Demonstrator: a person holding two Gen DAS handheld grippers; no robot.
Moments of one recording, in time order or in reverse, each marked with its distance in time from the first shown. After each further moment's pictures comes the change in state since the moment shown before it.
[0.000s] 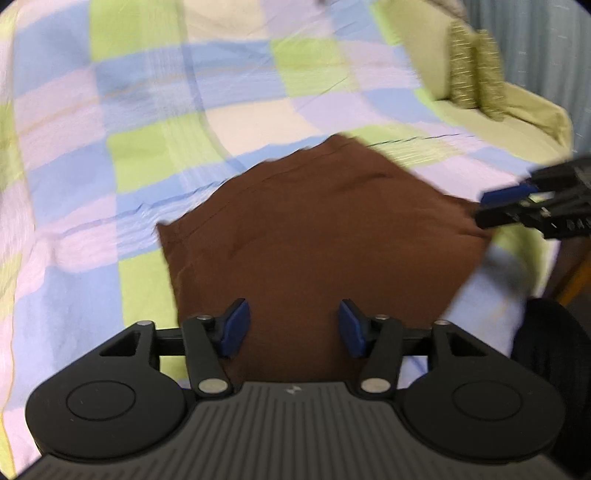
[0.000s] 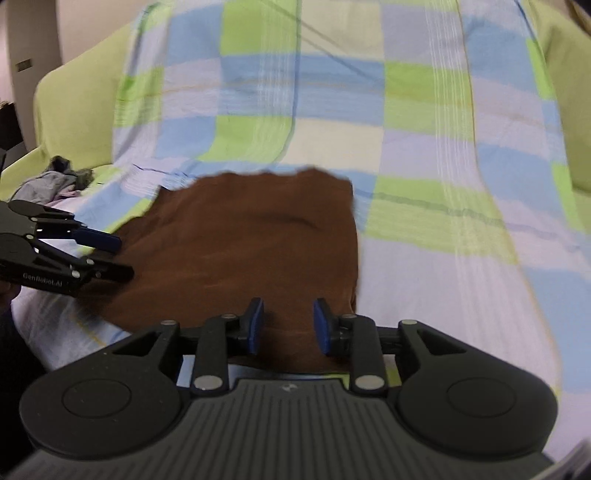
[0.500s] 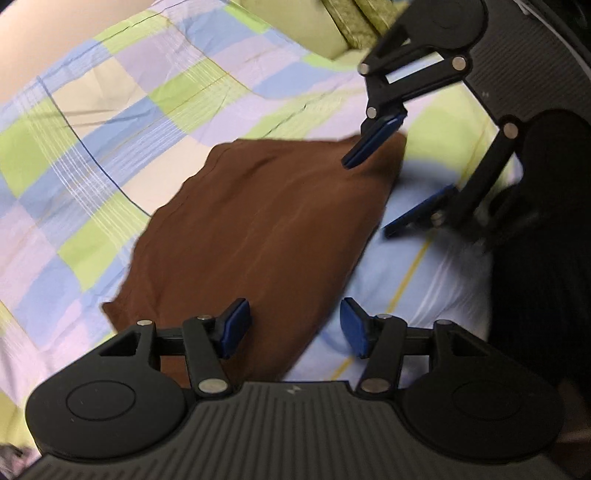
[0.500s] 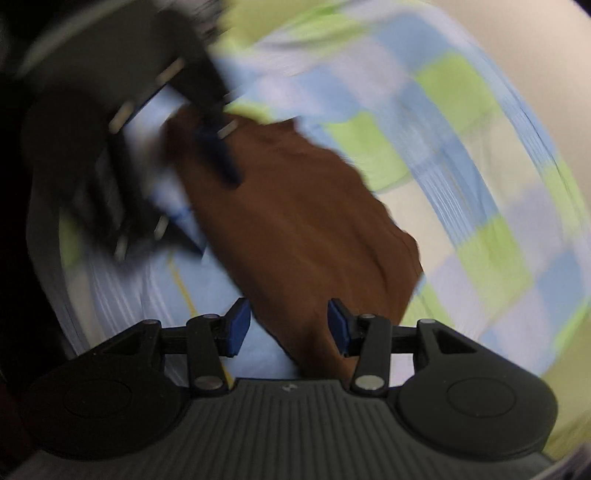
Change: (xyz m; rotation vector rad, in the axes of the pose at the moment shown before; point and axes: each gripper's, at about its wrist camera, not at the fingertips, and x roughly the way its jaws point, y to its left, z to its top) left arm 0.023 -0.065 -0.018 0.443 0.034 0.113; right arm 0.030 0.104 -0.036 -1.005 0.119 -0.123
